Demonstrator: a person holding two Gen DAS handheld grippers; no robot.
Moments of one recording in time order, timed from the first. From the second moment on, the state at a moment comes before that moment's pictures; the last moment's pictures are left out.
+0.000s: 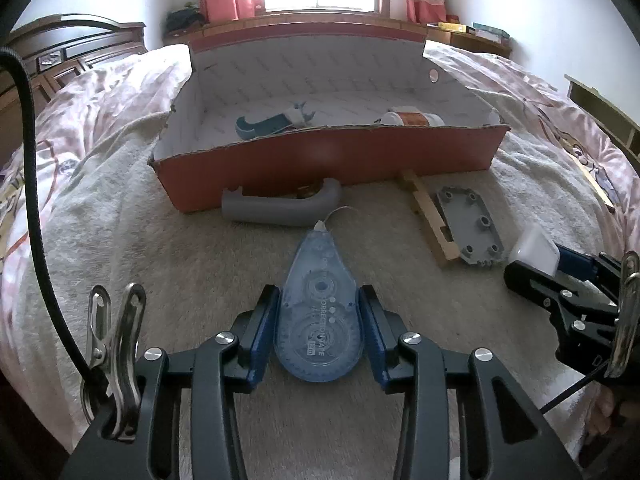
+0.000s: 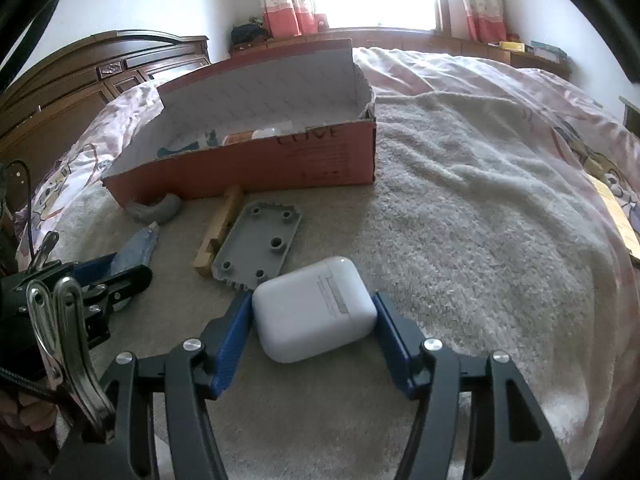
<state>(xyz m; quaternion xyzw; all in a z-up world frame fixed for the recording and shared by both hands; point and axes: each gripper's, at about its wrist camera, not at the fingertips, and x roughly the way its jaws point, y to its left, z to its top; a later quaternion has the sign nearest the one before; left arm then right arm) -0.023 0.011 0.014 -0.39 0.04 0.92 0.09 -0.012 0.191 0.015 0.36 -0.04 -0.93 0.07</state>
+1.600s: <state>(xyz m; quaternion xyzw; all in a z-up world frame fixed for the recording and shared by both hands) -0.090 -0.006 0.100 -0.33 -0.01 0.94 0.12 -0.072 0.169 0.090 0.32 -0.07 -0.93 0.17</state>
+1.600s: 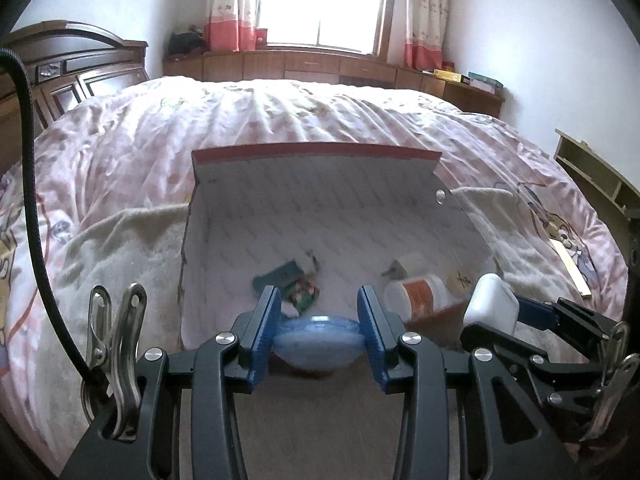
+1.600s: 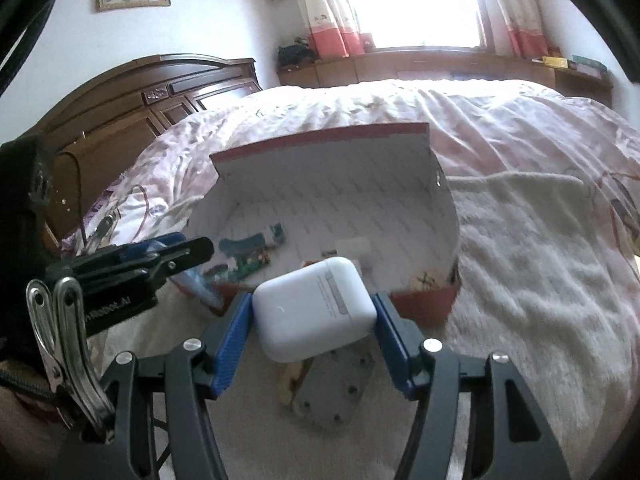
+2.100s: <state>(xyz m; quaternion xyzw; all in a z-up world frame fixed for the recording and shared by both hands) -0.144 0.004 0.104 -0.32 0.00 0.94 0.11 -0.133 0.173 0.092 0.32 -0.08 -0.93 0.16</state>
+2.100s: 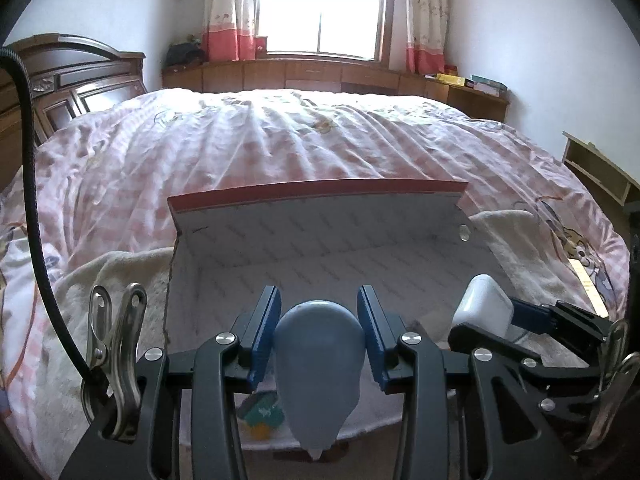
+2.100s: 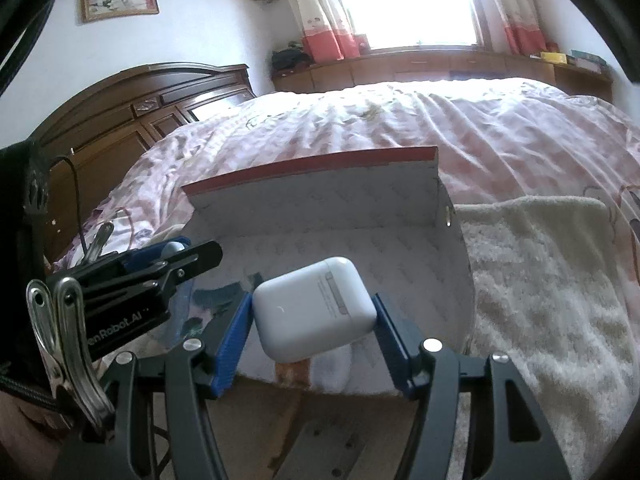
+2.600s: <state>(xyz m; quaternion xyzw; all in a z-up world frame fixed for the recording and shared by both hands) -0.181 0.001 0.079 -0.34 0.00 0.94 0.09 -0.158 0.176 0.077 0.34 -0.08 -0.93 0.14</state>
